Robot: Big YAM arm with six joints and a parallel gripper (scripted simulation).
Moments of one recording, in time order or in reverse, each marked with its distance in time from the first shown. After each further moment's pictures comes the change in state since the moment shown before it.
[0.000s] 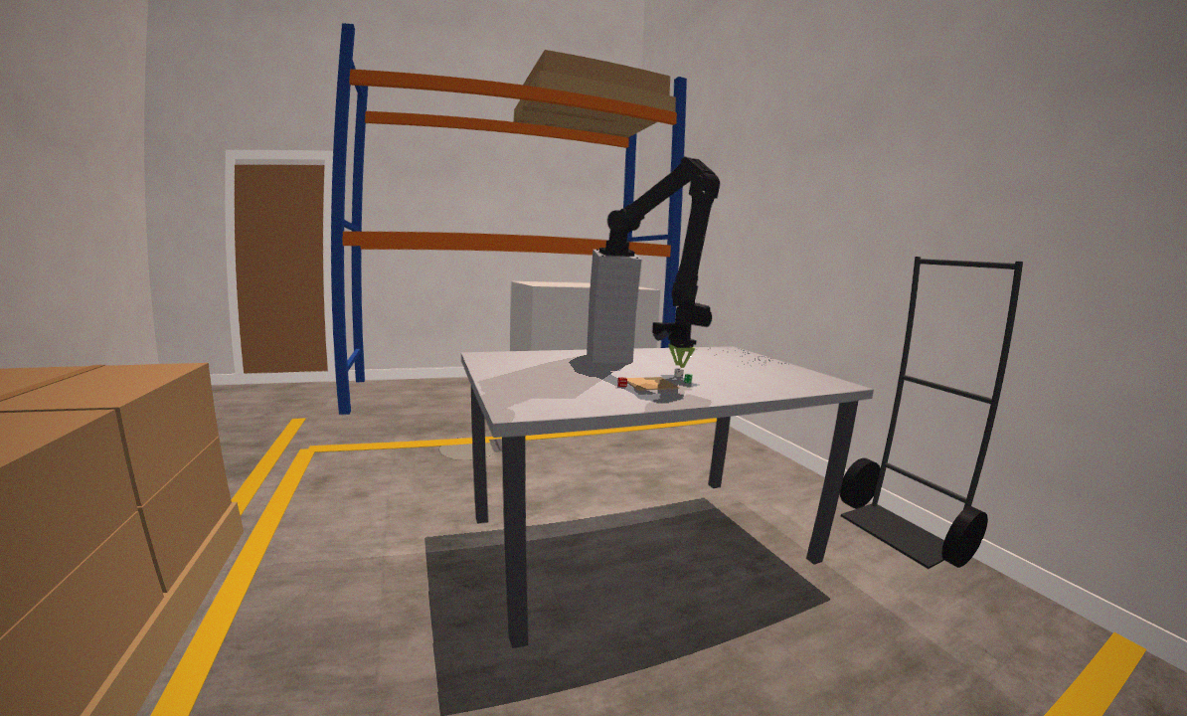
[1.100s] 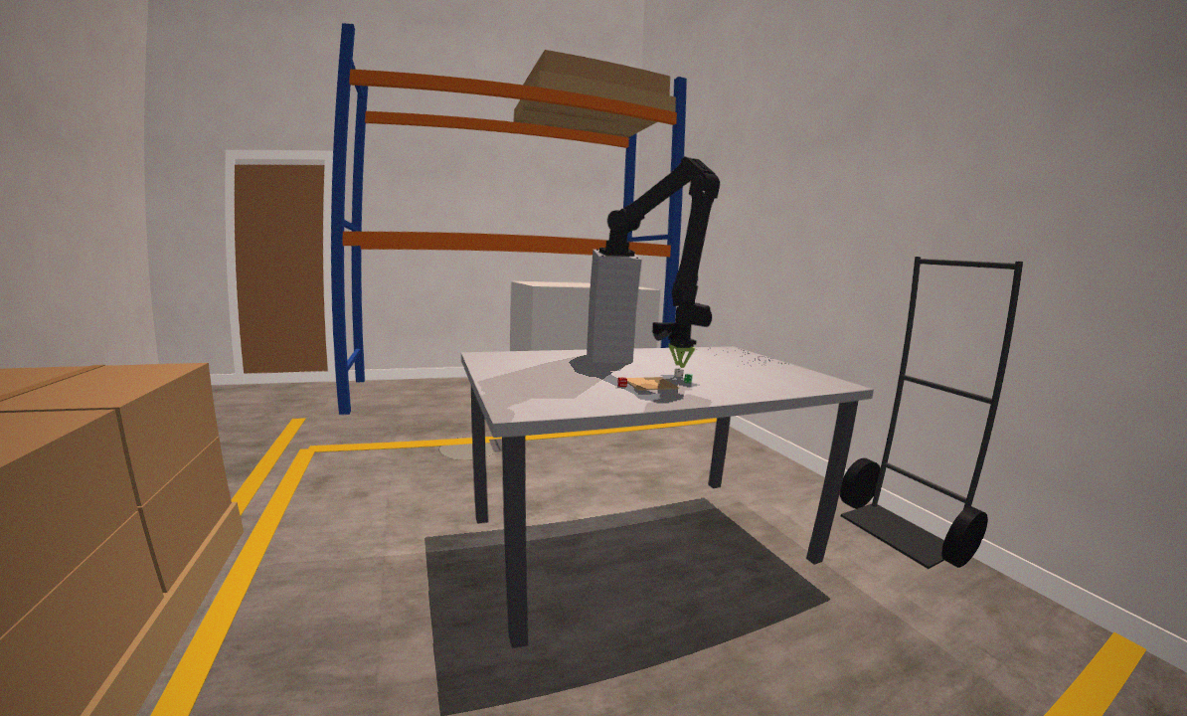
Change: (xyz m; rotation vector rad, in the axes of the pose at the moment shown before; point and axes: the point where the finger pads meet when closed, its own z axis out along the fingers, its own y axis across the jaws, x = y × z) arm 0.000 0.000 0.000 -0.002 0.001 0.000
